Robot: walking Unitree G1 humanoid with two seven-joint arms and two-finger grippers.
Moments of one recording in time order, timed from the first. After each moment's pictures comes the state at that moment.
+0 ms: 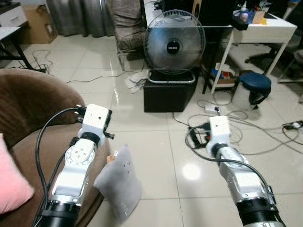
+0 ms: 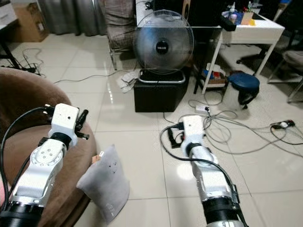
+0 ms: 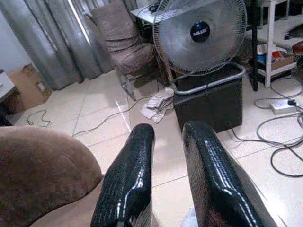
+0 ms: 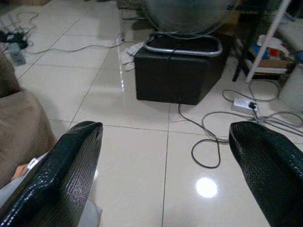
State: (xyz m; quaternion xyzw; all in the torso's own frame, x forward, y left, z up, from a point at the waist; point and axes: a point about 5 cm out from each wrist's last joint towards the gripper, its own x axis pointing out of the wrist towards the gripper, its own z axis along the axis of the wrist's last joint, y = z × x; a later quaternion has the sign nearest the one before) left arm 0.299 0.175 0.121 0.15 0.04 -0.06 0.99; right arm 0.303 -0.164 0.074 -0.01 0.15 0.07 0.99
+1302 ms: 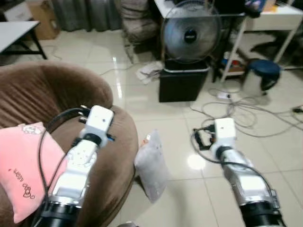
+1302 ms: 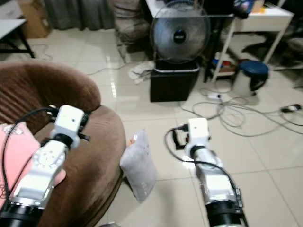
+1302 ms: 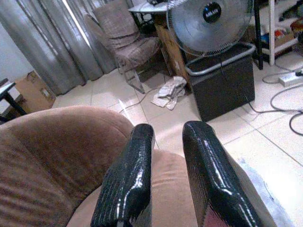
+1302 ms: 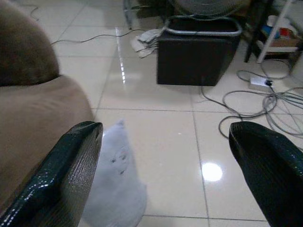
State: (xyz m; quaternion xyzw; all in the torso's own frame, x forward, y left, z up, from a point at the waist) left arm 0.297 0.177 0.120 0.19 0.02 -0.06 0.98; right arm 0.297 -0.162 0.068 -0.01 0.16 0.08 0.98
